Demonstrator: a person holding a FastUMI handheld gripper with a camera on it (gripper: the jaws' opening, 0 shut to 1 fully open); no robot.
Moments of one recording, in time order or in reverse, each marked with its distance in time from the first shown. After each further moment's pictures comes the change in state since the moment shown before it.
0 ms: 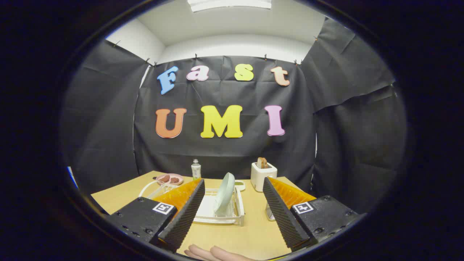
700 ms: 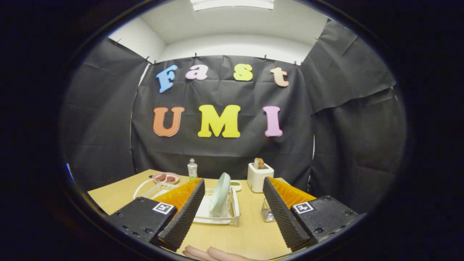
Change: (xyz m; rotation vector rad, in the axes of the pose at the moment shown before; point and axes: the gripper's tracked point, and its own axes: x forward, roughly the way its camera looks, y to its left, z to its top) arm 0.006 -0.011 -0.003 -0.013 0.000 -0.016
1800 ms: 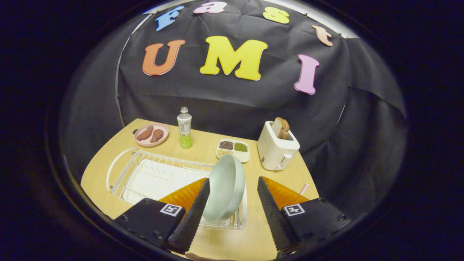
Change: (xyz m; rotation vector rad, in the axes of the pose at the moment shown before) arm 0.219 0.039 -0.022 -0.205 0.671 -0.014
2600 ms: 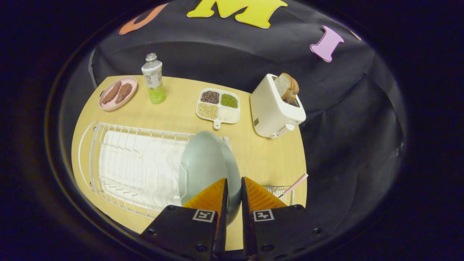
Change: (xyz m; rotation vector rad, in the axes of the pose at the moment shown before) arm 0.062 -0.016 -0.010 -0.052 0.491 -0.144
